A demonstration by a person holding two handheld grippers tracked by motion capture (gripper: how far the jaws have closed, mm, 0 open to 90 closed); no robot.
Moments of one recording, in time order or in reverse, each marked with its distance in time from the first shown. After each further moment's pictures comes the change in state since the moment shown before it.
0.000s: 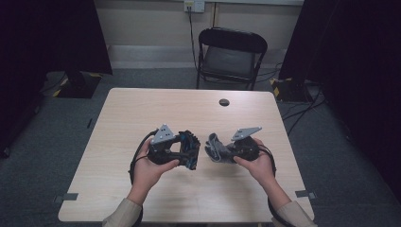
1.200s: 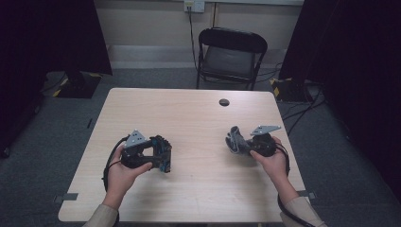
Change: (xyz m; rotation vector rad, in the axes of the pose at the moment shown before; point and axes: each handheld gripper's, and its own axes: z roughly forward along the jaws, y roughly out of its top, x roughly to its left) left arm 0.045 -0.042 -0.047 0.061 0.133 -0.085; right arm -0.047 -0.034 -0.015 -0.010 -0.190 0.109
